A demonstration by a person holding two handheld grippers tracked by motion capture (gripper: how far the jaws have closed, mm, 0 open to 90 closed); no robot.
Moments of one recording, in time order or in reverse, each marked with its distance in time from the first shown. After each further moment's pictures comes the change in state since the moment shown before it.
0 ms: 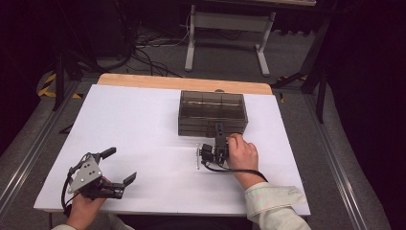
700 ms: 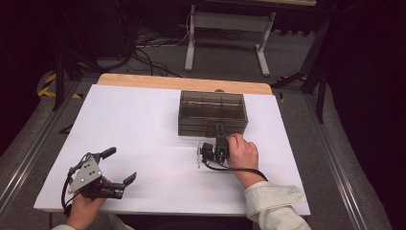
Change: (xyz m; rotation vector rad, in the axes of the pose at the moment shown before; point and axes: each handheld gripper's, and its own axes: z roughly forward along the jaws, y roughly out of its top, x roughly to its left) left arm 0.000 0.000 0.000 -0.002 0.005 0.002; right arm -0.001 -0.001 0.003 0.005 0.001 0.010
